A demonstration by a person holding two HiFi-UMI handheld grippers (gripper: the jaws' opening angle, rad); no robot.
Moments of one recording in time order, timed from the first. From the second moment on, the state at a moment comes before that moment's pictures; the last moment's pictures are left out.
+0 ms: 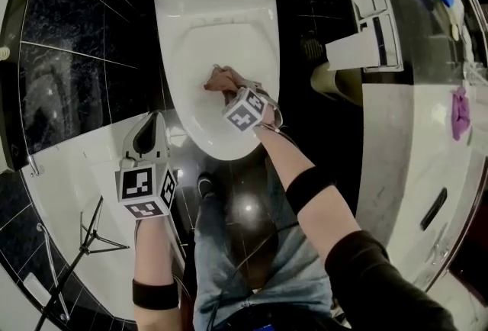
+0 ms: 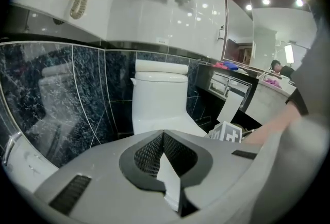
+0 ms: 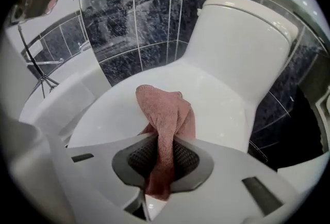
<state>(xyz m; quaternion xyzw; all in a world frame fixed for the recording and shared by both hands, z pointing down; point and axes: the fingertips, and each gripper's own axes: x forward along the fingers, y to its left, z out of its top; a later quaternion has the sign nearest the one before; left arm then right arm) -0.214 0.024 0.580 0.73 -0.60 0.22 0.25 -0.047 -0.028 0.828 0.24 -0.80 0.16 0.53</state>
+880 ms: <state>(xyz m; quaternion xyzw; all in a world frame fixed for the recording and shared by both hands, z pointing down) -0.191 0.029 0.557 0.74 -0.59 0.22 0.23 -0.079 0.024 0.774 0.23 -0.83 0.14 0.49</state>
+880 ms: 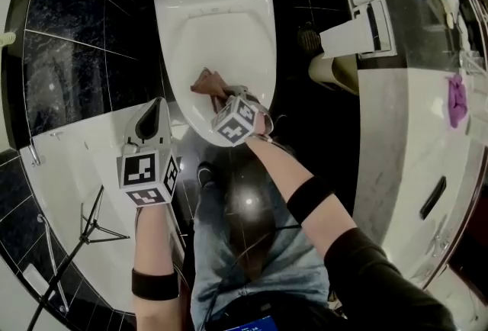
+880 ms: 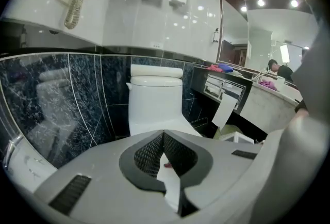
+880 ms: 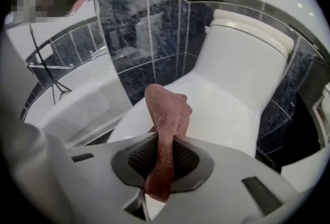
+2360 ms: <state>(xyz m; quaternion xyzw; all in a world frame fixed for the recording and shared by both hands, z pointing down) -0.191 0.090 0.572 0.76 -0.56 0.25 0.23 -0.034 0.097 0.793 0.26 -0.80 0.14 0.52</state>
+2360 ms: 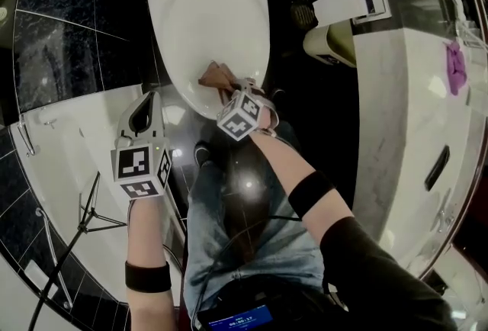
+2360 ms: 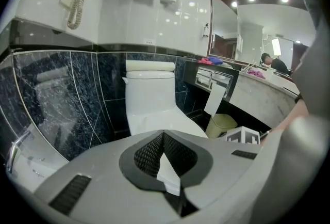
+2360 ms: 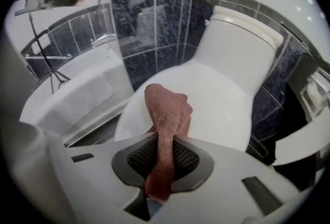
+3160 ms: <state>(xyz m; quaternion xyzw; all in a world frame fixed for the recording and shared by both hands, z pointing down) -0.184 0.086 0.577 0.76 -0.56 0.25 0.23 -0.051 0.172 0.831 0.20 -0.80 0.17 0.54</state>
